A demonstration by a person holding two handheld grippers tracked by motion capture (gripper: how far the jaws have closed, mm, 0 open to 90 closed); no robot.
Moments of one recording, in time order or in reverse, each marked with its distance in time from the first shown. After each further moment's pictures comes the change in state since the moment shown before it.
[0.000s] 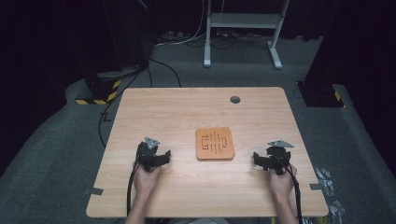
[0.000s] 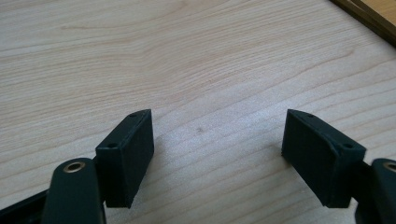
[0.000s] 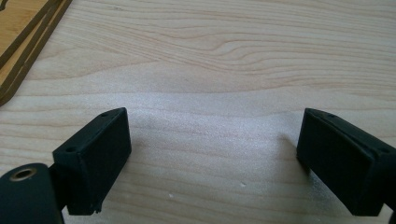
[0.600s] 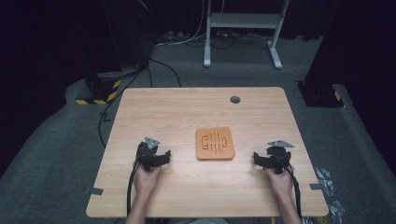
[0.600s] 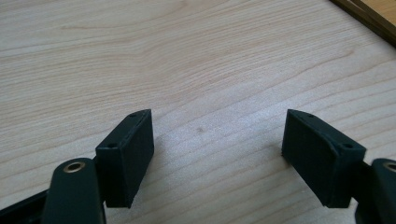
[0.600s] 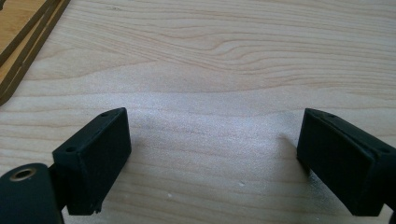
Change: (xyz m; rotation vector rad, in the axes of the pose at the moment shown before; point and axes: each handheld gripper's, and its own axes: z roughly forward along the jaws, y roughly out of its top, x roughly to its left) left arm 0.000 0.000 0.000 0.001 0.000 0.001; right arm 0.000 0.000 0.000 -0.001 -0.005 0.002
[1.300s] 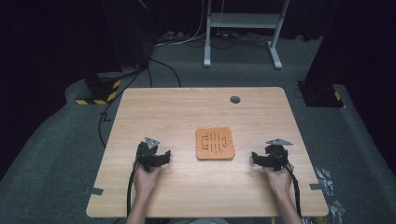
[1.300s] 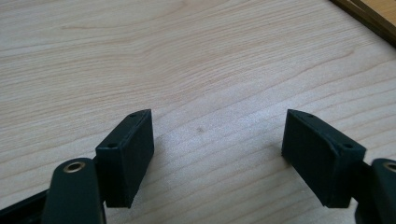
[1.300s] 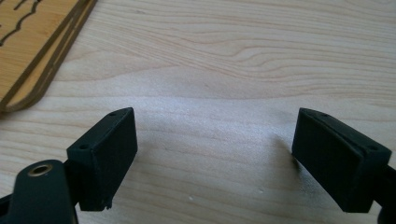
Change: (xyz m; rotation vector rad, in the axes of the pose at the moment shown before) left arm 0.000 0.000 0.000 0.002 -0.002 0.000; right arm 0.004 0.008 -0.003 0.026 0.057 -0.017
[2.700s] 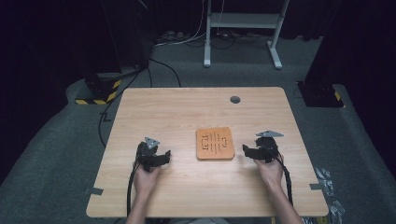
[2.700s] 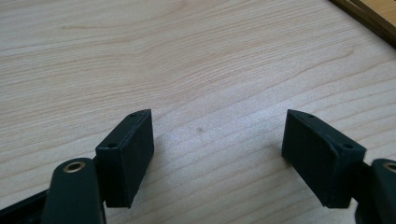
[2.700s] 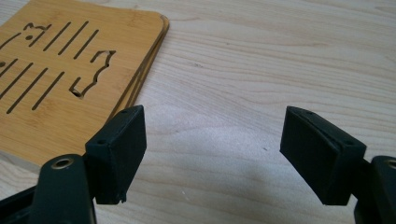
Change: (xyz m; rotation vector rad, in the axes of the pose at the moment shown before) left arm 0.000 0.000 0.000 0.001 0.001 -0.001; right arm 0.027 0.033 0.001 -0.019 0.087 -0.038
